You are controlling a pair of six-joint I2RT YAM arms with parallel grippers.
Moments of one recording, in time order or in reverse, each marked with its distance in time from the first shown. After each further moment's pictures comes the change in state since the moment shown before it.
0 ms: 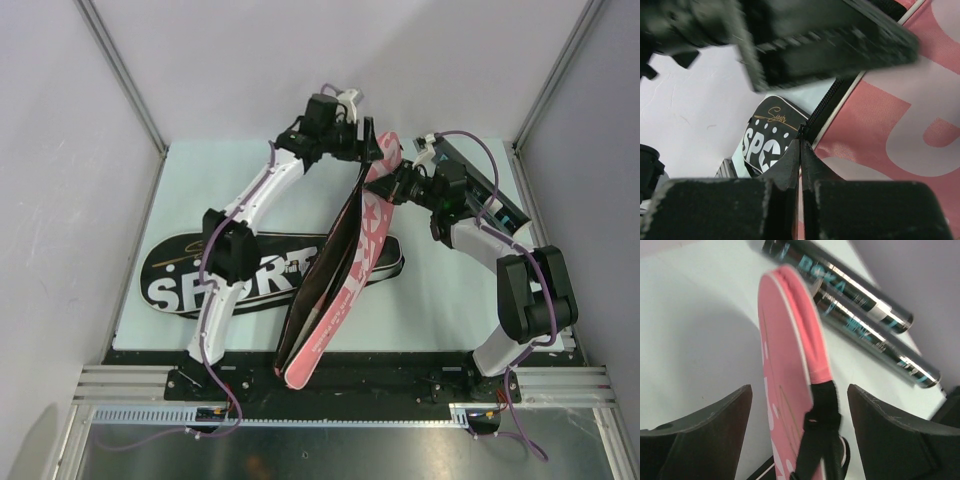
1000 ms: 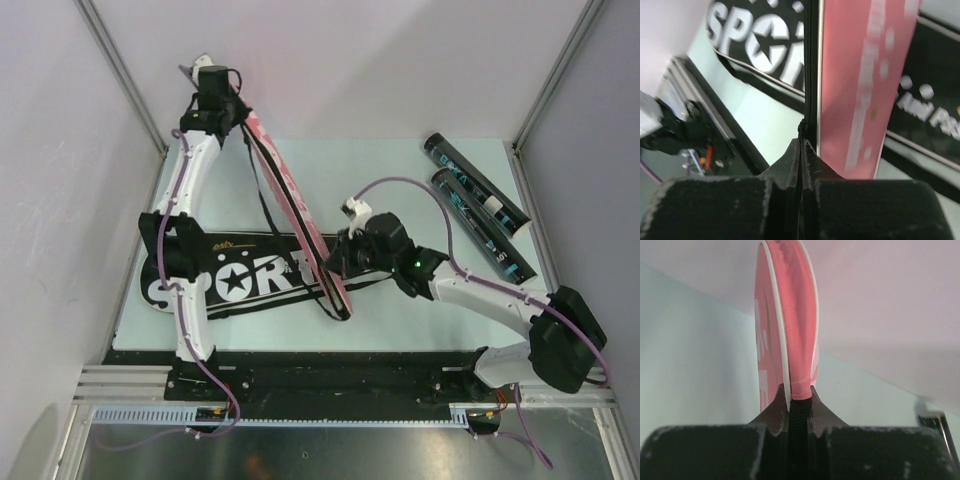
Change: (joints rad) left arm 0.379 -0.168 -0.095 -0.045 -0.550 -0.254; right arm 0.559 -0.254 -0.065 -0.527 0.433 -0.231
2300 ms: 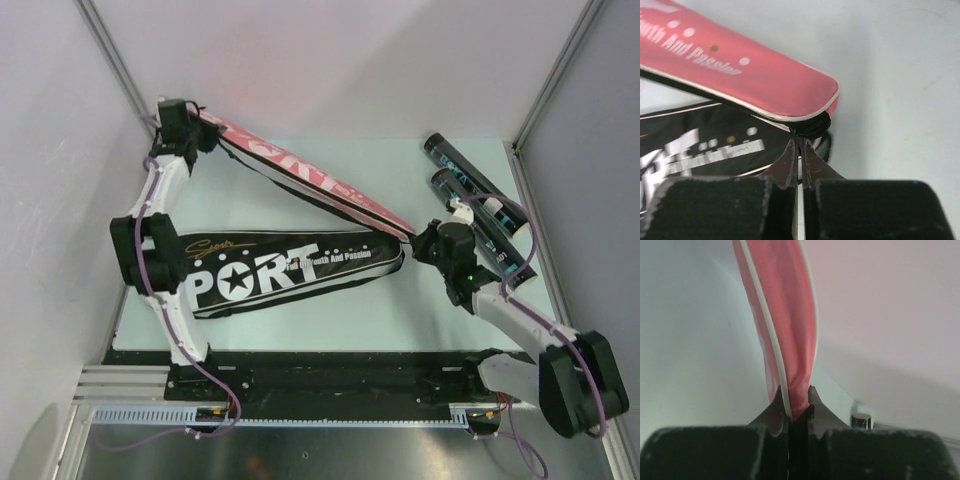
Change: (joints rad) left arm 0.227 -0.091 -0.377 0.275 0.295 -0.376; right arm -0.419 -0.307 -0.407 0.088 0.397 0.087
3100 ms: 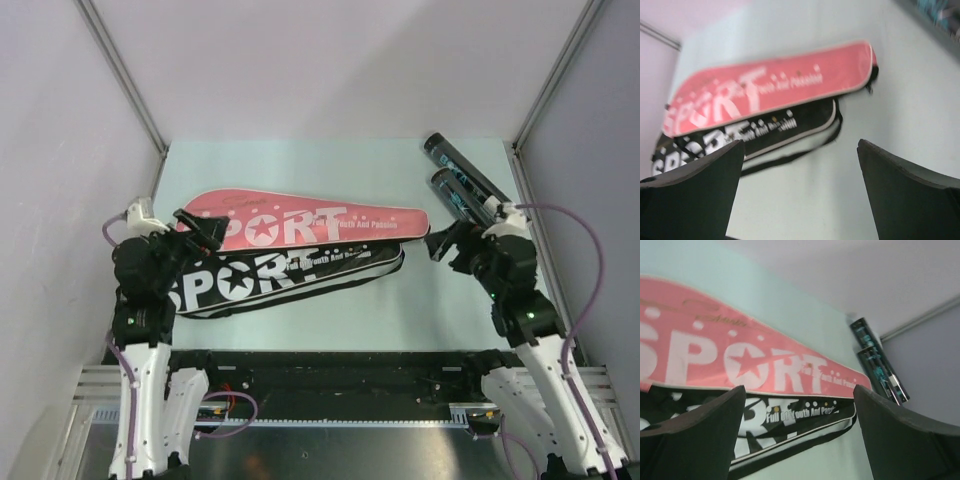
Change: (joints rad) left arm 0.035 -1.416 -1.175 -0.031 0.163 0.309; right arm -0.156 -0.412 0.153 -0.536 -0.185 -0.031
